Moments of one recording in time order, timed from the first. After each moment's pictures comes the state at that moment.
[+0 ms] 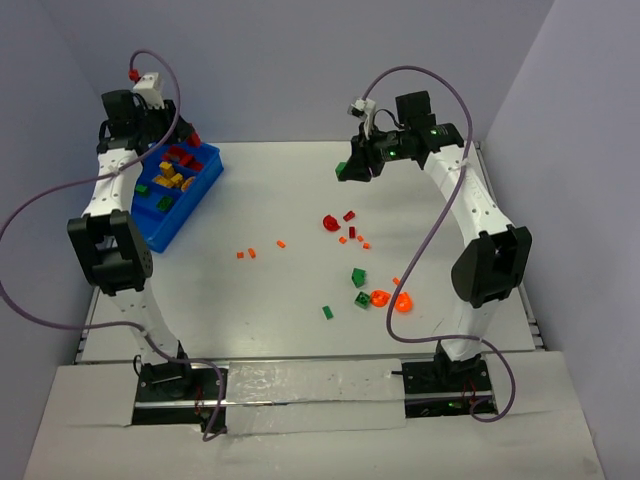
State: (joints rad) left arm 0.15 2.01 1.85 -0.25 0.51 -0.04; right arm 0.24 1.82 1.87 -0.82 -0.87 -0.43
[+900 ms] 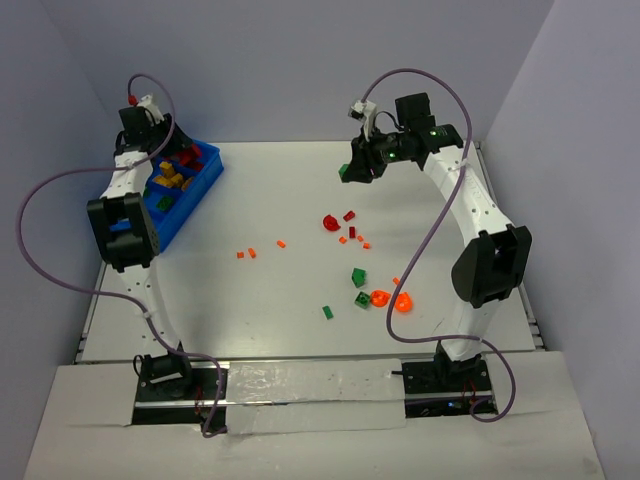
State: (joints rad) left arm 0.17 2.33 2.04 -0.21 0.35 -0.31; right arm 0.25 1.82 1.85 -0.83 -0.79 -0.43
